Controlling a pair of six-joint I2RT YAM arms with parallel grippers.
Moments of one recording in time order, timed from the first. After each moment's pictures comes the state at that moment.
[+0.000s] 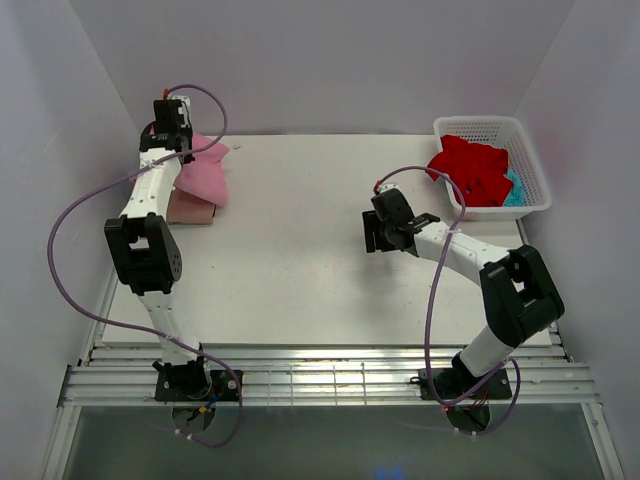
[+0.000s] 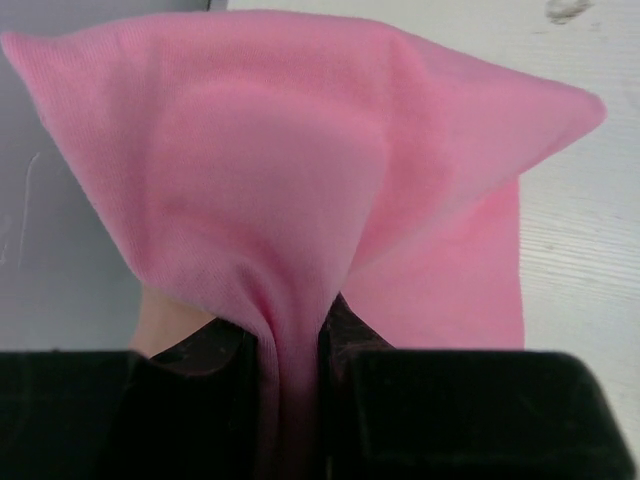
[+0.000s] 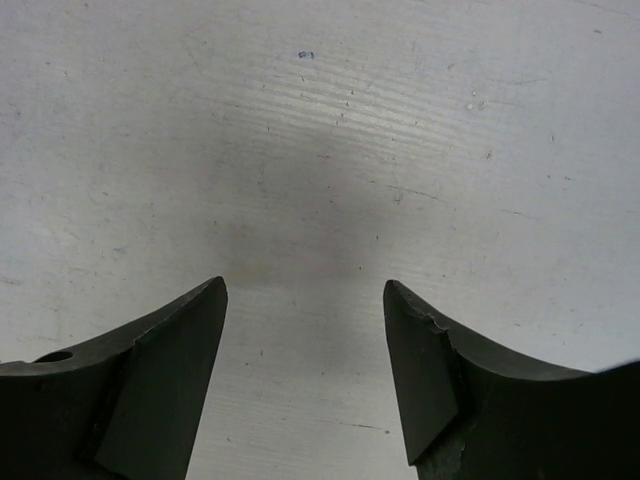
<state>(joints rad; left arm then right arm) 0.05 1.99 1.88 -0.55 -0.27 0.13 0.56 1.61 1.02 -0.33 0.22 0.28</state>
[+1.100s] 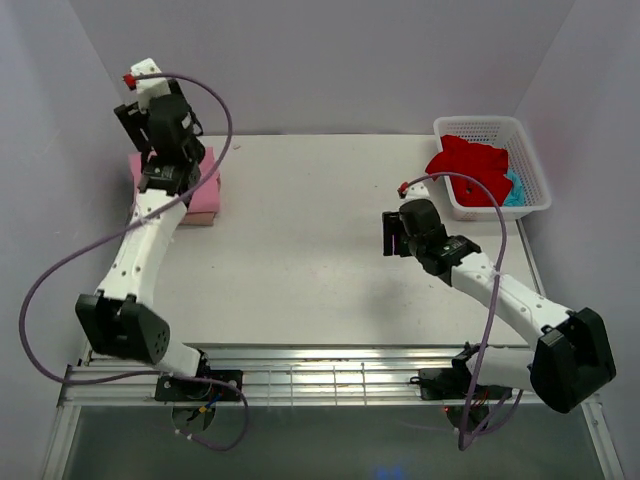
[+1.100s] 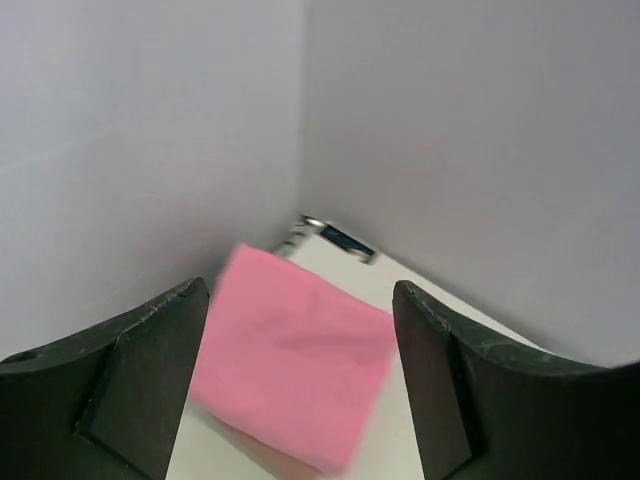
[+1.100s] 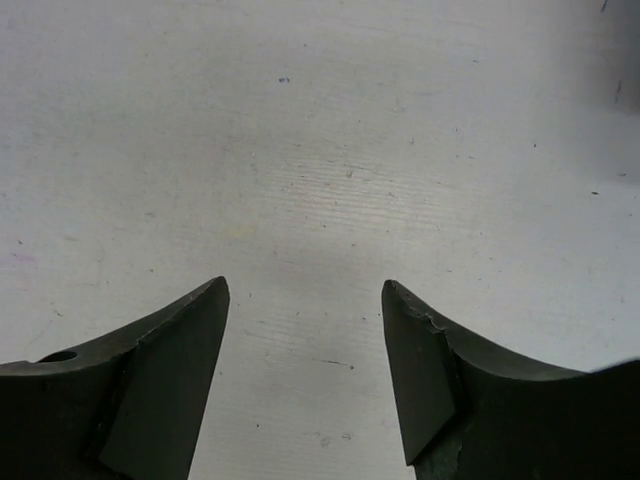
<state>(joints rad) -0.10 1.54 1.61 -0.08 -0.84 -0.01 0.56 1.24 0.84 -0.33 0.26 0.26</state>
